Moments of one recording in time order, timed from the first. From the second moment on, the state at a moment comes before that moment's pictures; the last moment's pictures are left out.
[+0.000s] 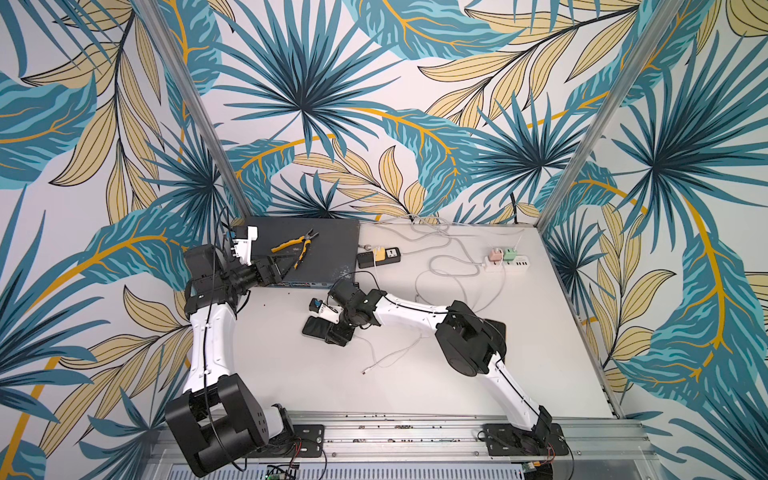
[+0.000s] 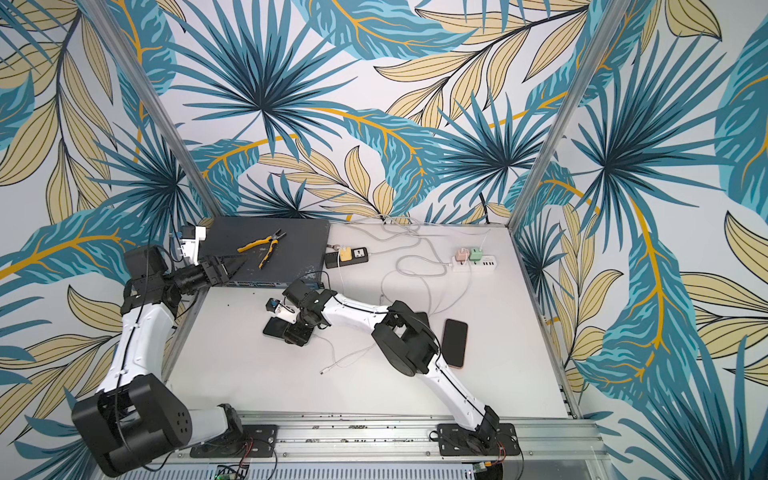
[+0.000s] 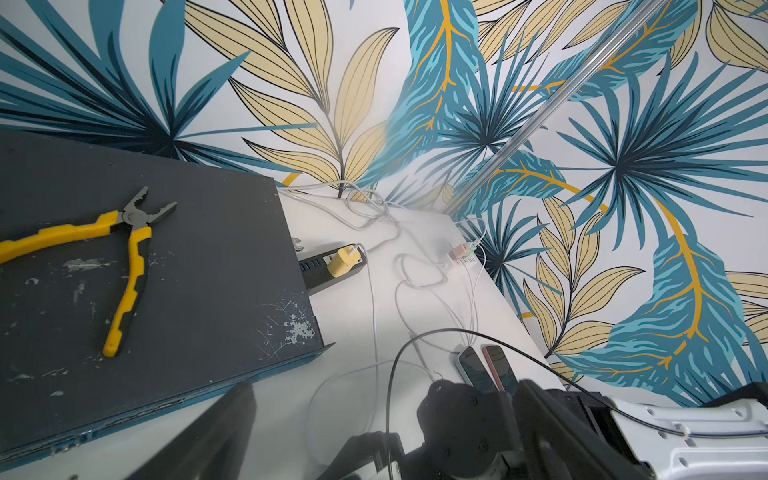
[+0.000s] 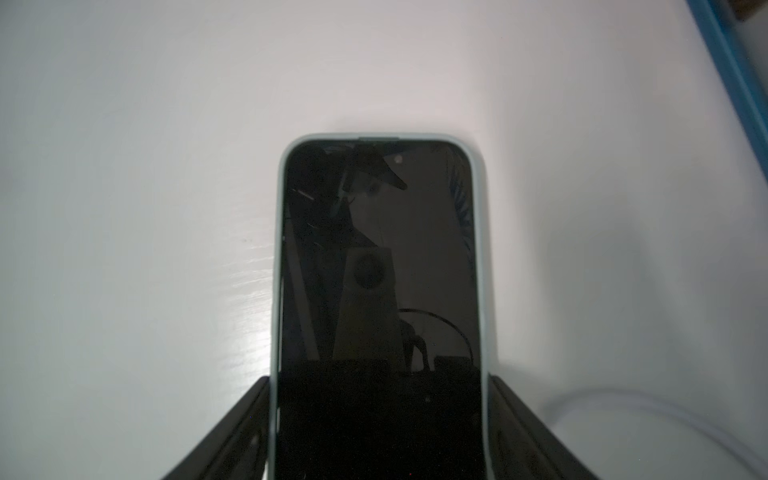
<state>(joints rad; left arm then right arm) 0.47 1.28 1.03 -0.24 1.17 -0.17 1.10 2.41 1.95 -0.51 -0.25 -0.20</state>
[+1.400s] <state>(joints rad) 0.29 1.29 0.98 -0.23 1.32 -0.13 0.88 1.99 1.21 0.87 -0.68 0.88</state>
